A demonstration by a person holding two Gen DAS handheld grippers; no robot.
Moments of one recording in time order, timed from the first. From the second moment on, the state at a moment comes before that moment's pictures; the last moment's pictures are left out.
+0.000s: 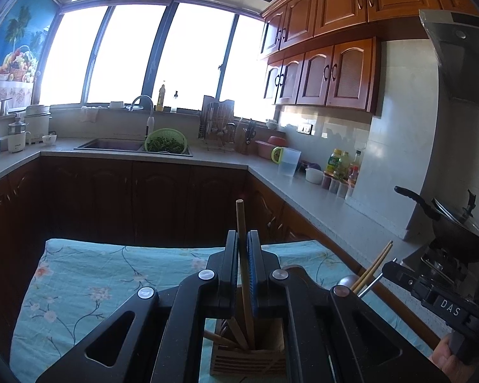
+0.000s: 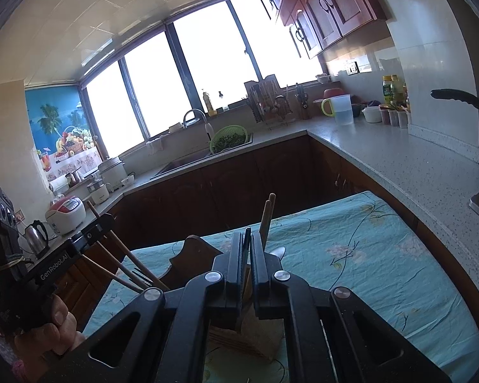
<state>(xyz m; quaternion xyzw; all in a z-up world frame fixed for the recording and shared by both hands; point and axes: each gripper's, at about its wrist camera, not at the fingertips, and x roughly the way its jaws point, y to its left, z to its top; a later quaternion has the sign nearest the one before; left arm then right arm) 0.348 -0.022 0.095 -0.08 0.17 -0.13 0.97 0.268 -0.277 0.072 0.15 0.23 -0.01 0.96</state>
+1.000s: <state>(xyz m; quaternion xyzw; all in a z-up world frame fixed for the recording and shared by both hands) 0.224 0.020 0.074 -0.16 0.17 -0.07 0.97 0.170 -0.286 0.064 0.20 0.18 -0.01 0.96</state>
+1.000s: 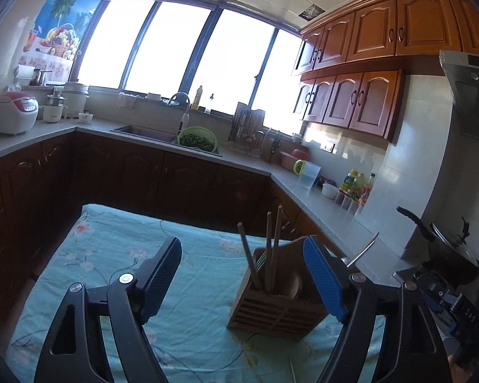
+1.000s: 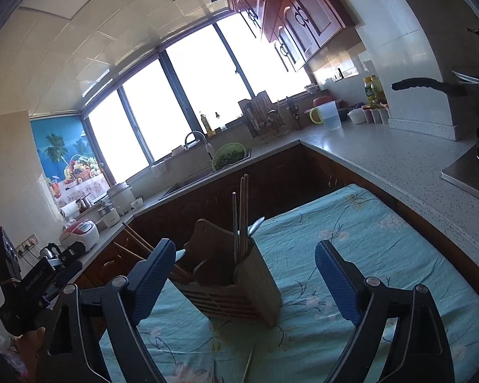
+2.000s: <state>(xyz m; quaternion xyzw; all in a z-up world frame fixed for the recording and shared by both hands) 0.133 0.012 -0.002 -0.16 0.36 -0.06 0.92 0.072 -0.260 -0.028 0.21 0.31 -0.02 0.93</state>
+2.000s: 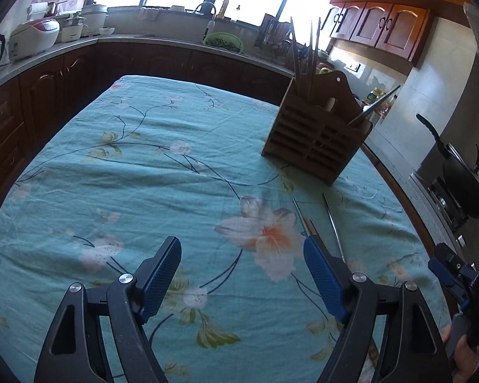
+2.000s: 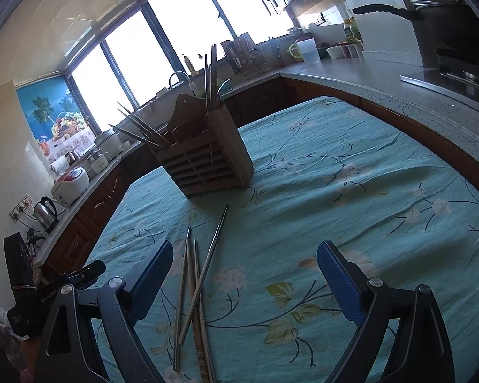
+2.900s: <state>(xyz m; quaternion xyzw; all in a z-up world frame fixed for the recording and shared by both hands) 0.148 0.009 -0.021 -0.15 0.42 -0.05 0.89 0.126 -0.229 -0.083 0.07 0.47 -0.01 0.88</state>
